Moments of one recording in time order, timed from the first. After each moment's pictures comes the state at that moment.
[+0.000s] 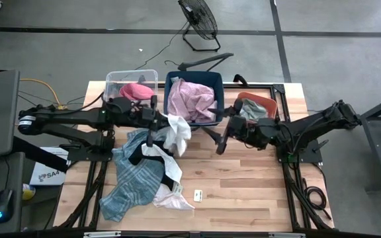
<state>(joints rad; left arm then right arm) 0.07 0.99 0.82 0.13 0.08 0.14 0.27 1.29 1.04 0.39 0.63 -0.18</state>
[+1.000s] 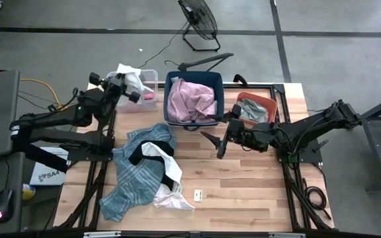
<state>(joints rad) 0.18 0.74 0.82 0.01 -1.17 0.44 0.30 1.29 1.04 0.24 0.66 -0.02</state>
